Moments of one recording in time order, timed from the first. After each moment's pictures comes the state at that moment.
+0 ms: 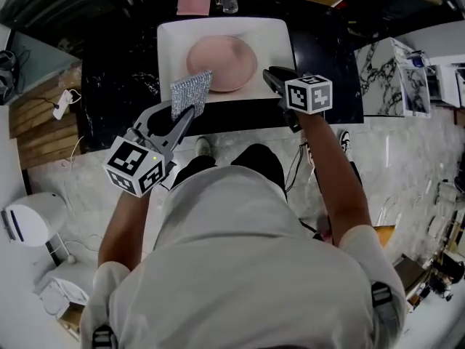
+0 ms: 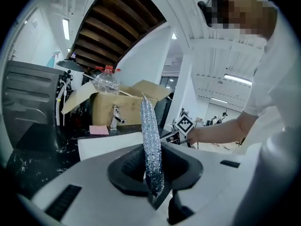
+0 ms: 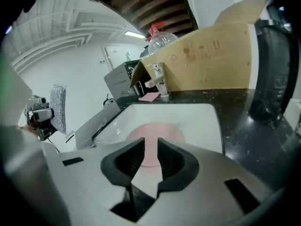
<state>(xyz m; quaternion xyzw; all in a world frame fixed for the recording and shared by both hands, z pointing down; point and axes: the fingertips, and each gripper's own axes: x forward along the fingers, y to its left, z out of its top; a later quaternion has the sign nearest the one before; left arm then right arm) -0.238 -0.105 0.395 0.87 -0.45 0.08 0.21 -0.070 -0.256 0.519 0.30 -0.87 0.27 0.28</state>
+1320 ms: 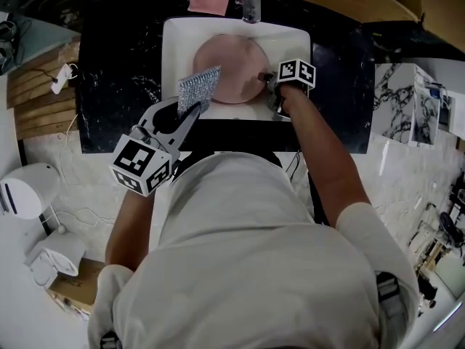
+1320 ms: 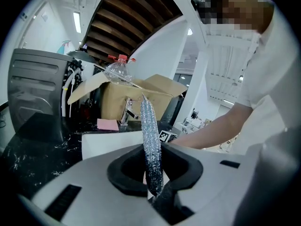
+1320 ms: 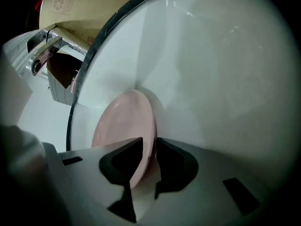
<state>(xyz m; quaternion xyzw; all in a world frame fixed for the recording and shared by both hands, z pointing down) -0.255 -0.180 0.432 0.83 -0.49 0.09 0.26 -0.088 -0.324 0.713 0.32 -0.66 0.59 0.33</state>
